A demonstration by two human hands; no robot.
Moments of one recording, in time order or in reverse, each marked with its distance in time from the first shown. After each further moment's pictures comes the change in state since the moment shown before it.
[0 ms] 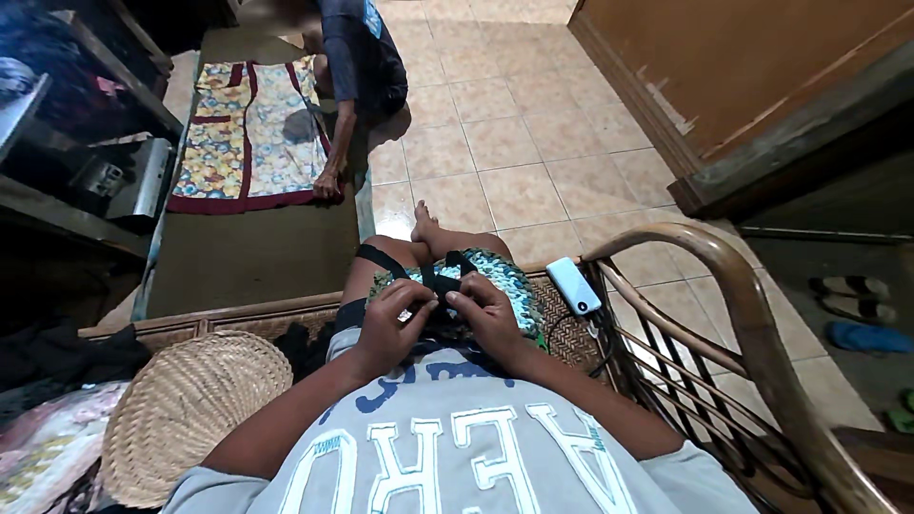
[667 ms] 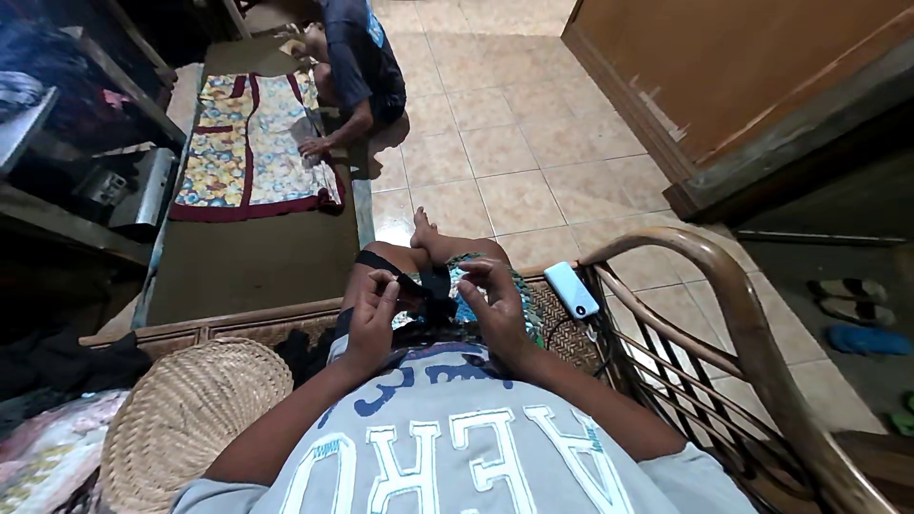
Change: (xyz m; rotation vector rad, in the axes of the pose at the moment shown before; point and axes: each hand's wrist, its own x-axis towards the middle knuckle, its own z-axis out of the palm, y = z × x) left_hand 0.003 0.009 -0.003 -0.657 0.240 -0.475; right_hand 0.008 -0.007 -0.009 -0.149 0.077 -0.129
